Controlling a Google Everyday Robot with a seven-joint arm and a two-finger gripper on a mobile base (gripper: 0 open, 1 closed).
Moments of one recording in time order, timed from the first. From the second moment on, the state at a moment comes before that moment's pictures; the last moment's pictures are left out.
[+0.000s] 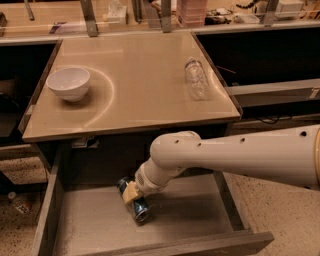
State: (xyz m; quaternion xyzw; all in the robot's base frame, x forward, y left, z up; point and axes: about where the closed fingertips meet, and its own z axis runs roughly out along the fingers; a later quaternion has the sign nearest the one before) arm 0.463 0.068 0.594 -0.24 0.94 0.22 0.07
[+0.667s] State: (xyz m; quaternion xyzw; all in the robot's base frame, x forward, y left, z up) arm 0.463 0.068 0.594 -0.24 0.94 0.22 0.07
